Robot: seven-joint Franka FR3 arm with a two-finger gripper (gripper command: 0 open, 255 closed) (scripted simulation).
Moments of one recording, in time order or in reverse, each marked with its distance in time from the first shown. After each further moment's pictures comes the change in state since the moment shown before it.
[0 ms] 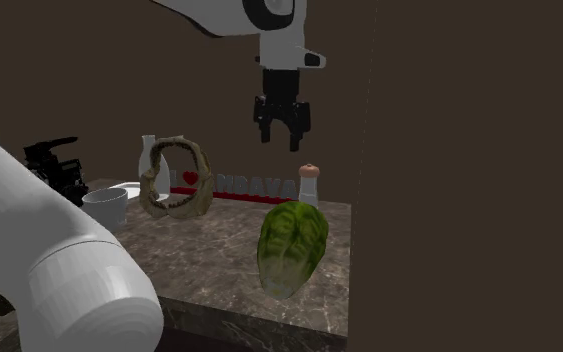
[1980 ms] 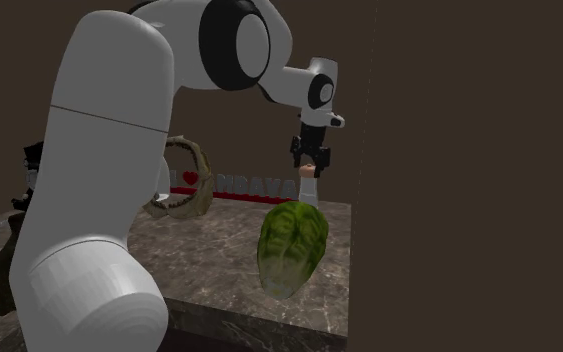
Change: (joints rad) arm 0.057 0.839 0.084 0.587 -0.040 0.247 0.189
